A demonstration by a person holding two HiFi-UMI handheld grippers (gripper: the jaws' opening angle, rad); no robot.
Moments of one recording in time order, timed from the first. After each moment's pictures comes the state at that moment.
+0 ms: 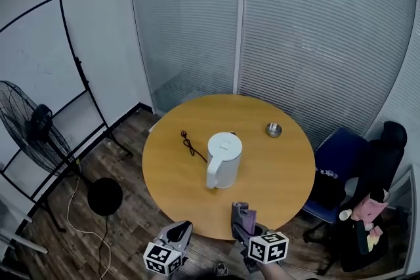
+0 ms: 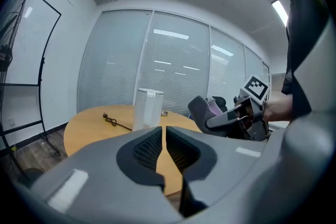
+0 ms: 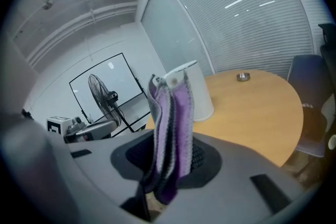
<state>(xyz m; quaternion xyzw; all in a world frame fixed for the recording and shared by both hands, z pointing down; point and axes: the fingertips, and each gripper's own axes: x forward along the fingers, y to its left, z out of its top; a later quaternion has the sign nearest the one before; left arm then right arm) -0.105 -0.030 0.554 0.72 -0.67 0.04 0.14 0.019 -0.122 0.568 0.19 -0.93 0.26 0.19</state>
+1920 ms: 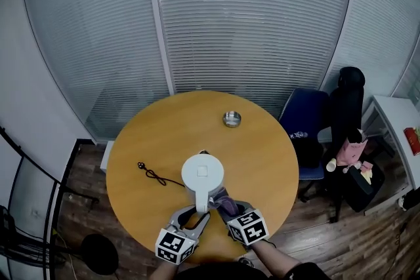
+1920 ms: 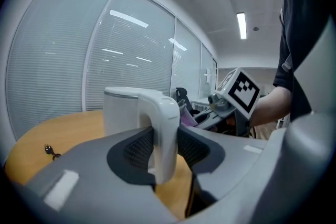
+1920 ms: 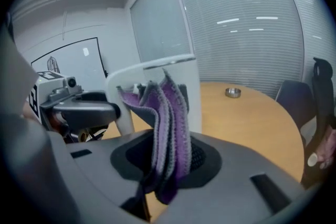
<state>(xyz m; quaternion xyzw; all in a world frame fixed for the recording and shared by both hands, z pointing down) -0.147 -0.217 0.565 0.89 -0.42 0.11 0.09 -0.101 -0.248 0.605 0.34 -0.89 0.19 0.23</state>
